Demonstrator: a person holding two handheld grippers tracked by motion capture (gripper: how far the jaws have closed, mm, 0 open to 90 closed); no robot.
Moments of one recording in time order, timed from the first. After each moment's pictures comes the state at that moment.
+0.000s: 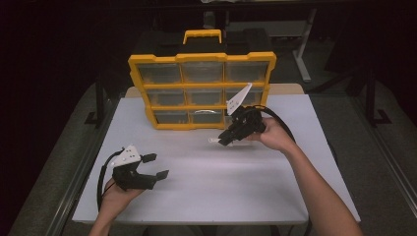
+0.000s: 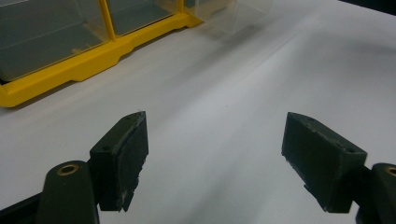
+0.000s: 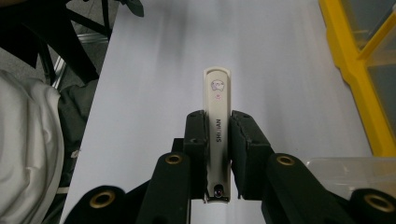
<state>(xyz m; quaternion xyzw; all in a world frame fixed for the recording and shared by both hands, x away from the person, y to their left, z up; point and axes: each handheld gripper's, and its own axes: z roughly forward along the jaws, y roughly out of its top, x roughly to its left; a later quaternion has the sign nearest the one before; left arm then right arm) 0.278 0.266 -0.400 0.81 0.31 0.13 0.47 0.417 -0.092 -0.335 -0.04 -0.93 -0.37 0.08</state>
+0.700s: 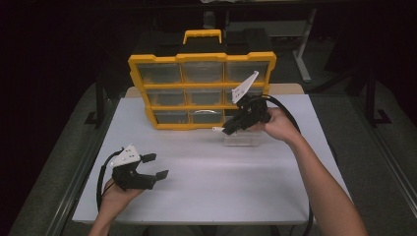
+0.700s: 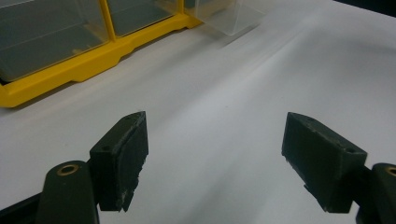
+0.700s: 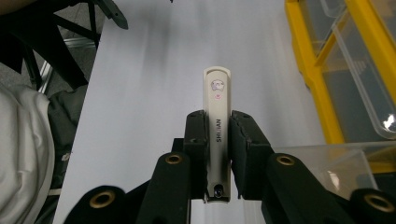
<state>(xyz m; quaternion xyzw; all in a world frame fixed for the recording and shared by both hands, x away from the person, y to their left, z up) 0.278 0.267 -0.400 0.81 0.31 0.13 0.47 0.433 -0.106 -0.313 -0.04 -0.93 -0.37 0.05</state>
